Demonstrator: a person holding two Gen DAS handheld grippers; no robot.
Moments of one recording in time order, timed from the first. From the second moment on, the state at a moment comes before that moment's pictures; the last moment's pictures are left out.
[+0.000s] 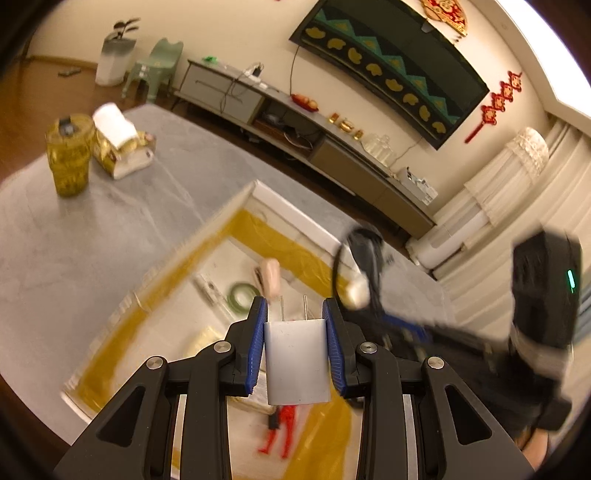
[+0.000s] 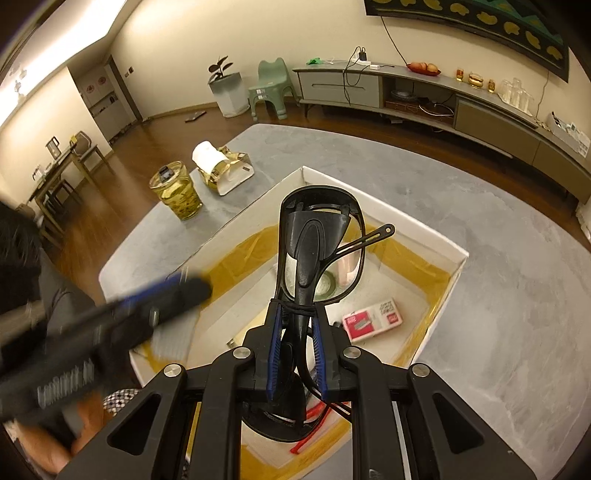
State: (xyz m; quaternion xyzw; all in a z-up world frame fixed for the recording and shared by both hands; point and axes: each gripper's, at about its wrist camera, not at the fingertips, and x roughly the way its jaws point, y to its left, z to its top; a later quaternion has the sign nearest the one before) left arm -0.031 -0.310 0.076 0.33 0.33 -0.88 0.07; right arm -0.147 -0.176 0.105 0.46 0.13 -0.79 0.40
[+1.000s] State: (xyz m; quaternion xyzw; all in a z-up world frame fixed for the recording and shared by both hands) left arm -0.056 -0.230 0.041 0.41 0.25 -0.88 0.02; right arm -0.205 -0.261 0.052 0.53 0.22 -0.69 0.44
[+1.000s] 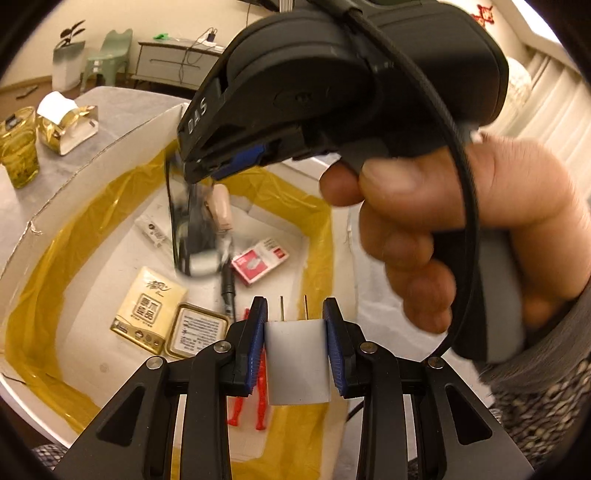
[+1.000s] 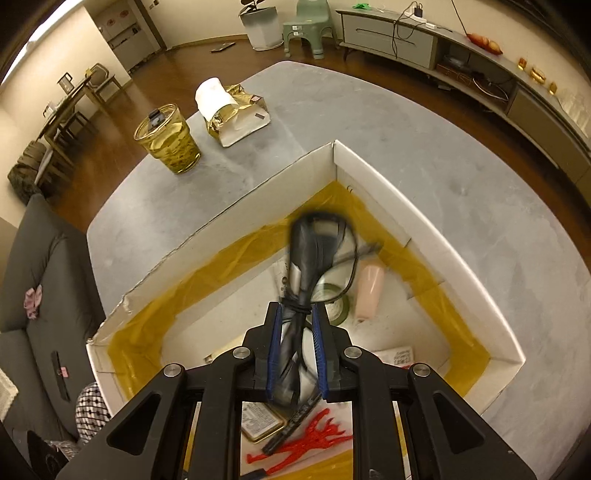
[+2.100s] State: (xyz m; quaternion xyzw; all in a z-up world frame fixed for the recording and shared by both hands) left arm -0.009 -0.159 0.067 0.45 0.07 -0.88 0.16; right arm -0.083 -0.019 0.091 0.36 0.09 -0.81 0.46
